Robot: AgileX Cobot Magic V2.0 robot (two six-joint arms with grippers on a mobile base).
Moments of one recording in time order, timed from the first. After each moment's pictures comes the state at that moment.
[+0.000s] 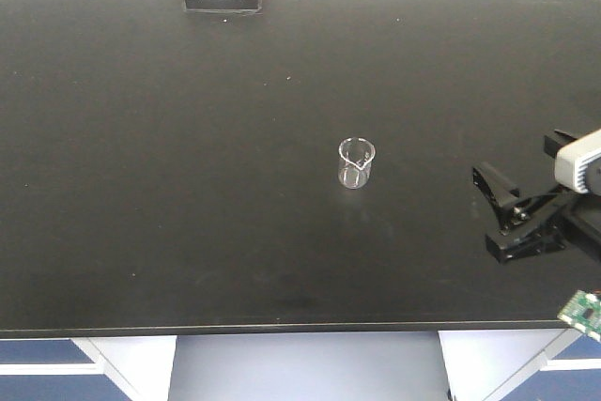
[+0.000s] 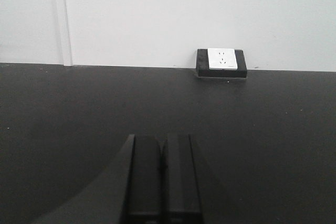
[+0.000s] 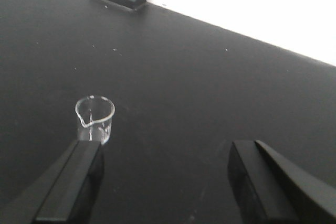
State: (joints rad) left arm 0.01 -0.01 0.03 0.15 0.11 -0.26; right arm 0.28 0.80 -0.35 -0.35 -0.03 0.15
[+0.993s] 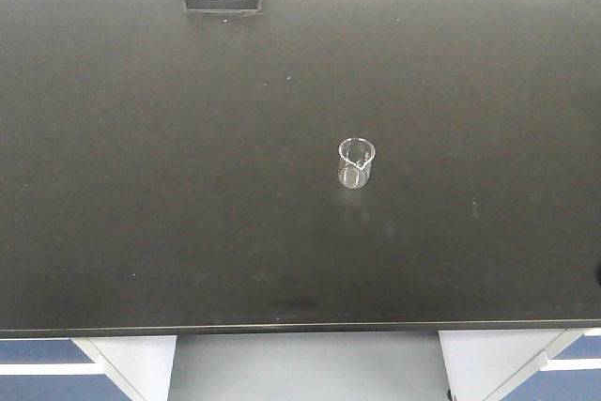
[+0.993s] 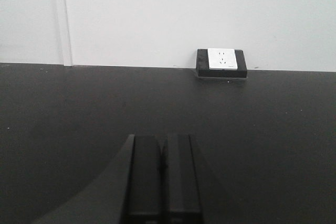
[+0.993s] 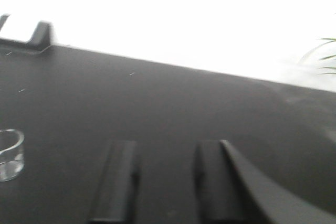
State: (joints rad) left arm 0.01 -0.01 0.03 0.15 0.11 -0.26; right arm 0.01 0.28 -0.23 -0.14 0.15 -0.02
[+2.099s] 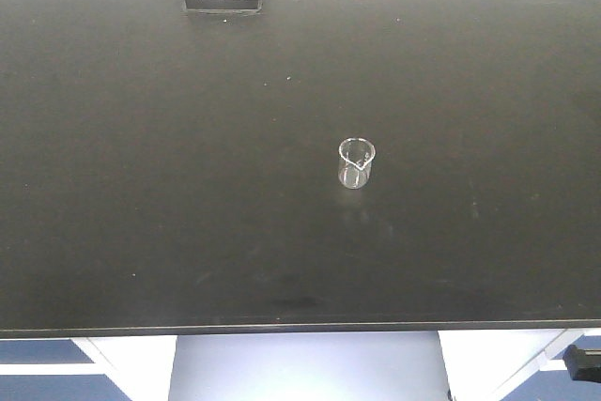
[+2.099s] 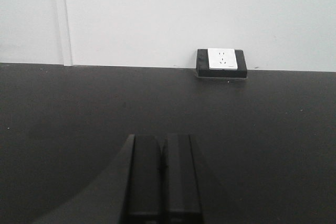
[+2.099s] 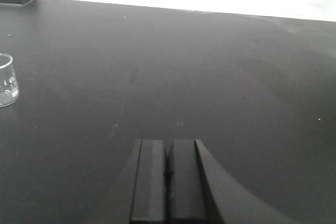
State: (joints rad) left arm 0.01 -0.01 0.03 0.15 0.11 -0.26; right arm -0.01 -0.01 0.03 -0.12 0.31 0.04
